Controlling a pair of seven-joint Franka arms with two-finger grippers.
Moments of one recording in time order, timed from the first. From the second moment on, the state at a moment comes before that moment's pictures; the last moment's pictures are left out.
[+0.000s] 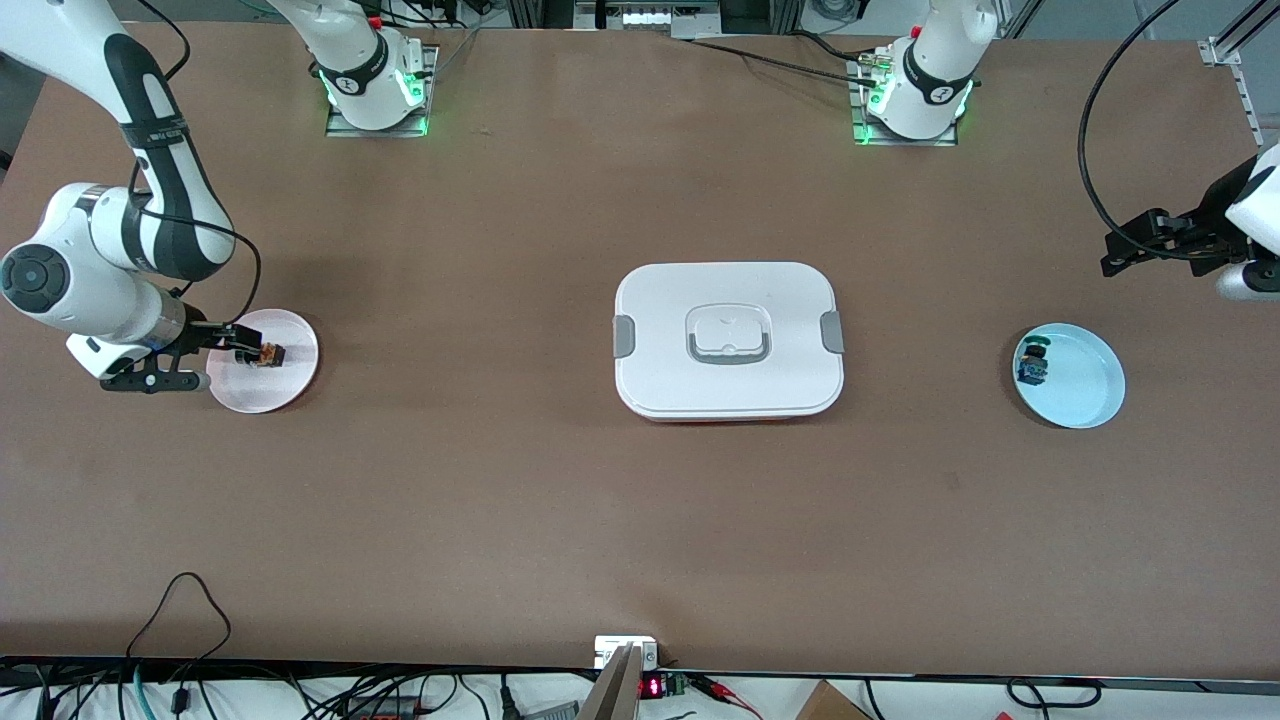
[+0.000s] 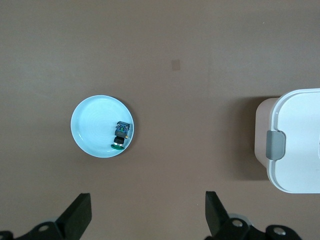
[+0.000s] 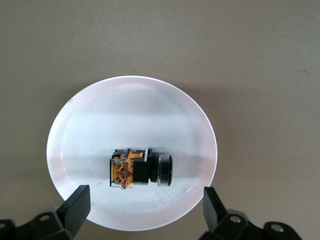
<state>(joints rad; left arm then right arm) 0.00 0.03 0.03 -1.60 0.01 1.60 0.02 -0.18 0.36 -0.01 -2.07 -0.15 2.33 -0.11</state>
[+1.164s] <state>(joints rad) 0.01 0.04 0.03 -1.60 0.01 1.60 0.02 -0.18 0.47 -0.01 -2.11 -0.15 2.46 -0.12</state>
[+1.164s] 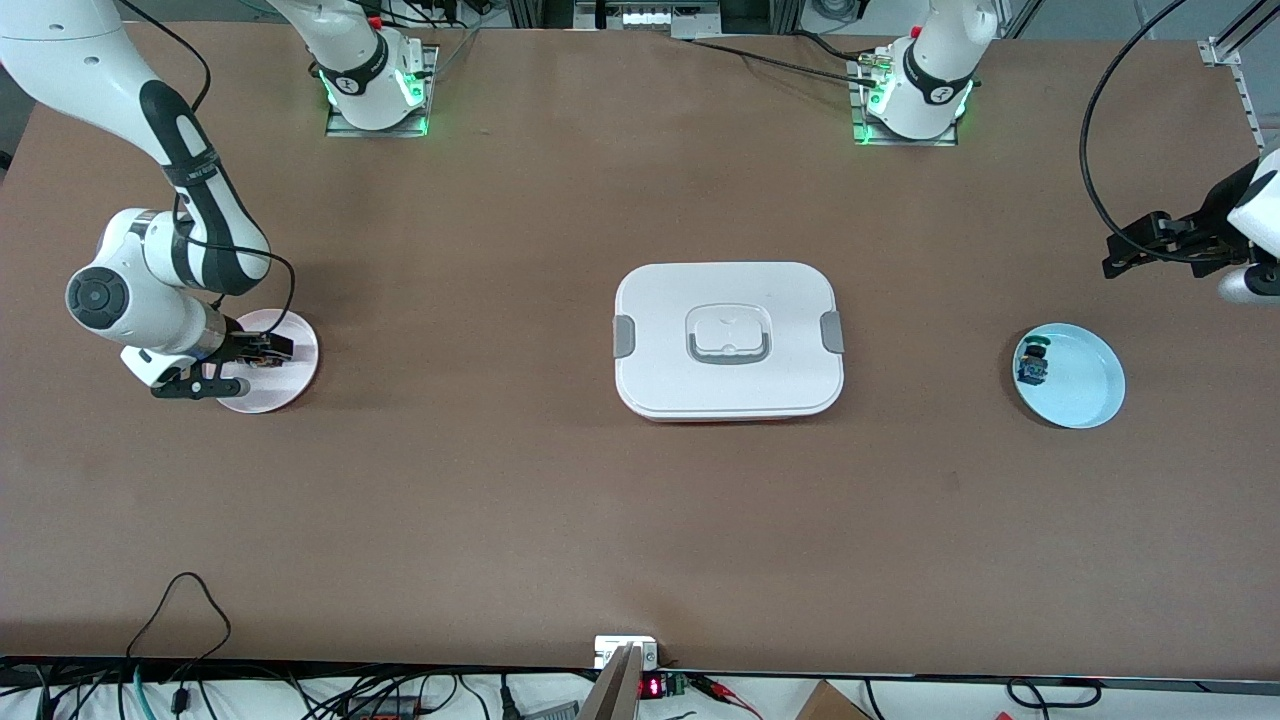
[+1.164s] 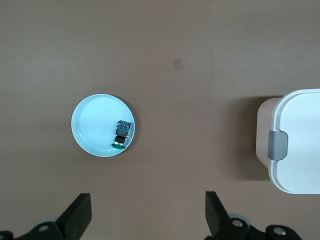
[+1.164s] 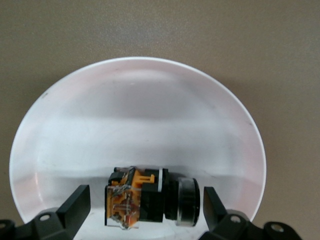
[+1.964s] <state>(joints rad) 0.01 0.04 0.03 -1.60 0.01 1.60 0.02 -0.19 0.48 -0.01 -2.11 -0.15 2.46 -0.15</state>
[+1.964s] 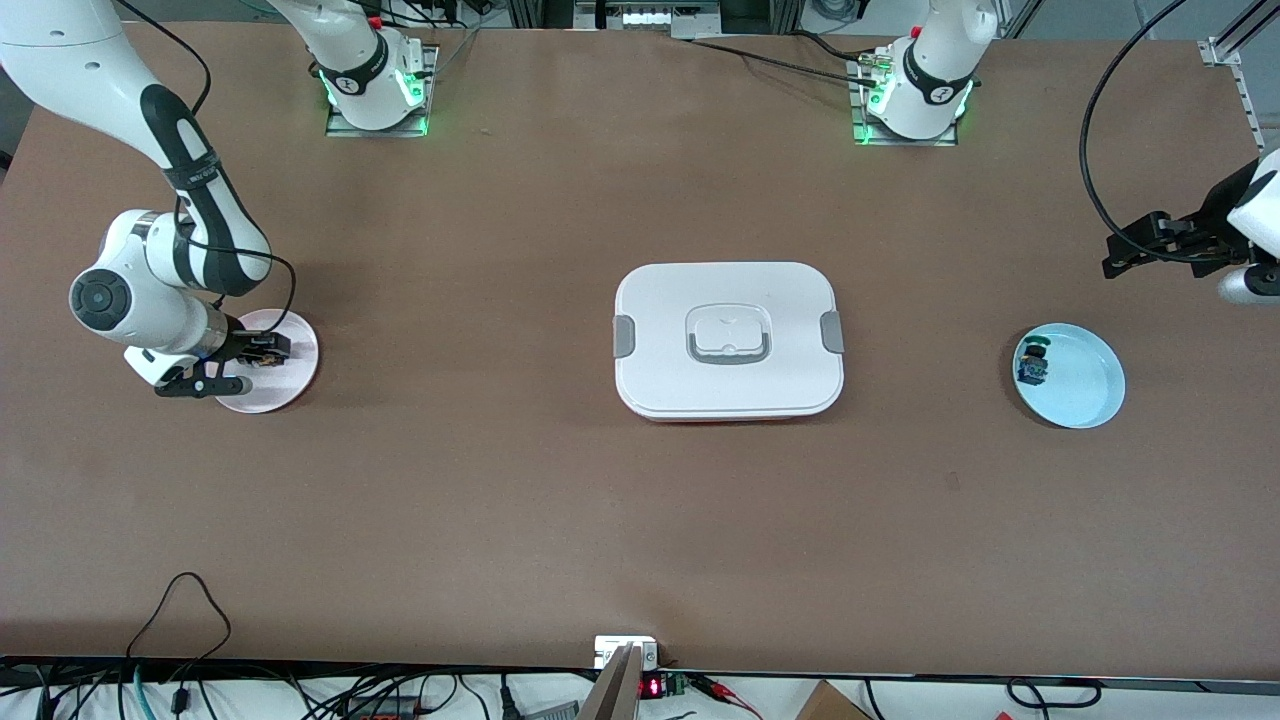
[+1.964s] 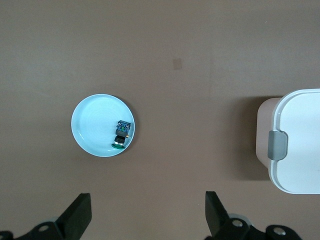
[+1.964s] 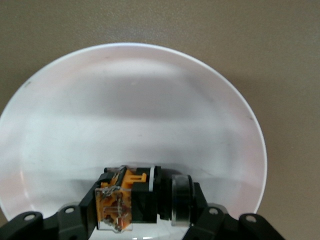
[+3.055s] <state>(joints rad) 0.01 0.04 0.03 -1.60 0.01 1.60 0.02 -0.17 0.35 0.11 -1.77 -0.07 1.96 -0.29</state>
